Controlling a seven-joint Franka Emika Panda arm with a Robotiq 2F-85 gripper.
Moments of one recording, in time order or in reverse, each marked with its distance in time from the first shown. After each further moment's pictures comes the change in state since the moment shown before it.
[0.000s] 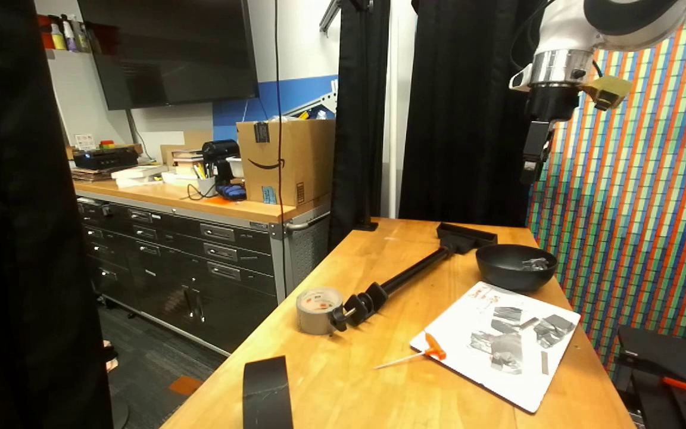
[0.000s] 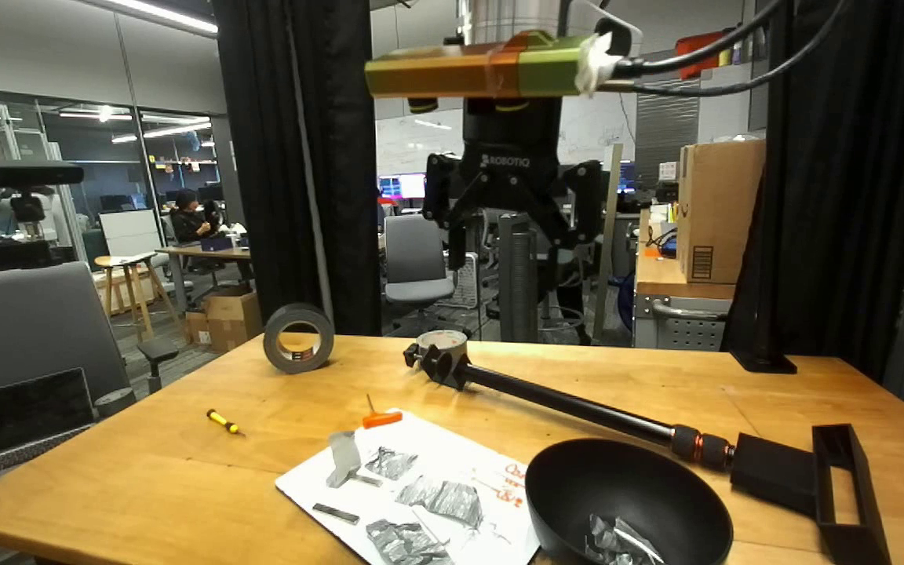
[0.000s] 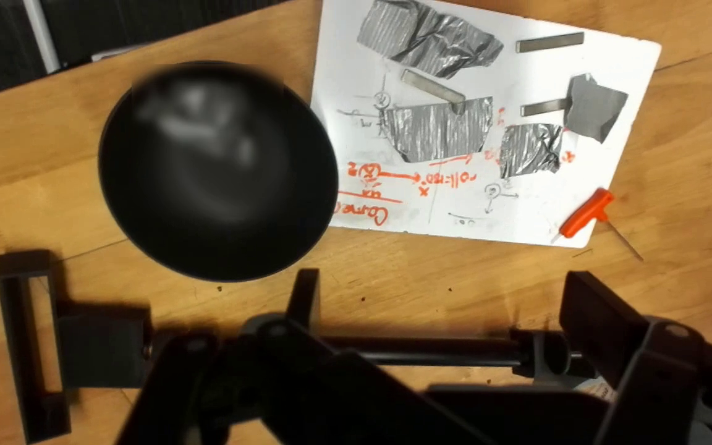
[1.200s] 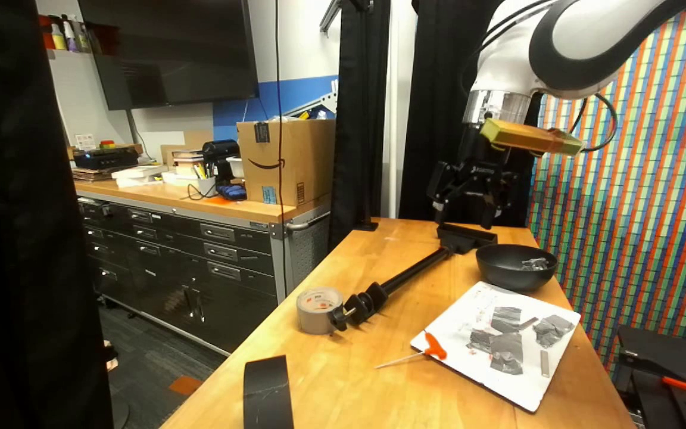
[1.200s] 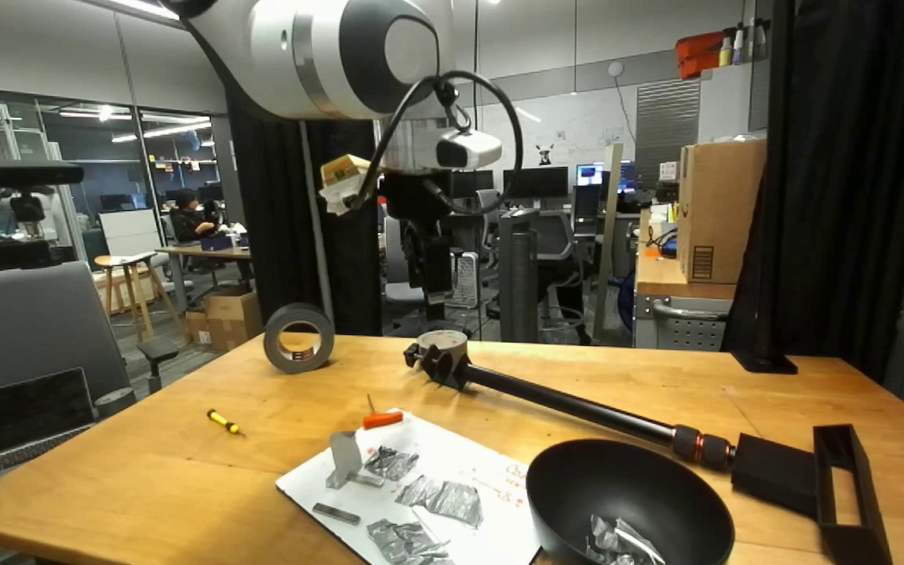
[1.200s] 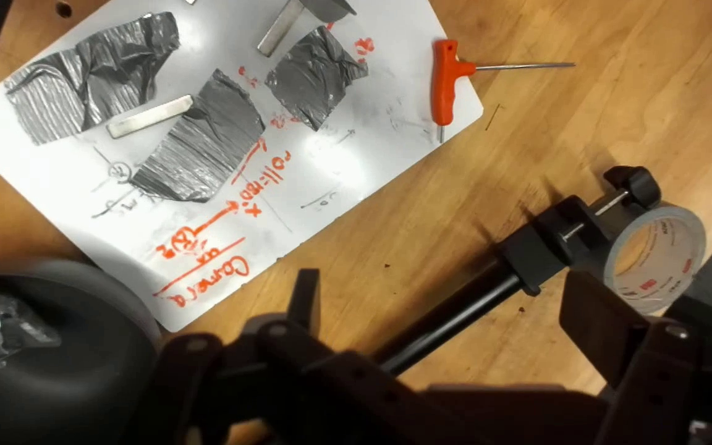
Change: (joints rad) arm 0.003 0.251 0.292 0.039 0.095 0.302 0.941
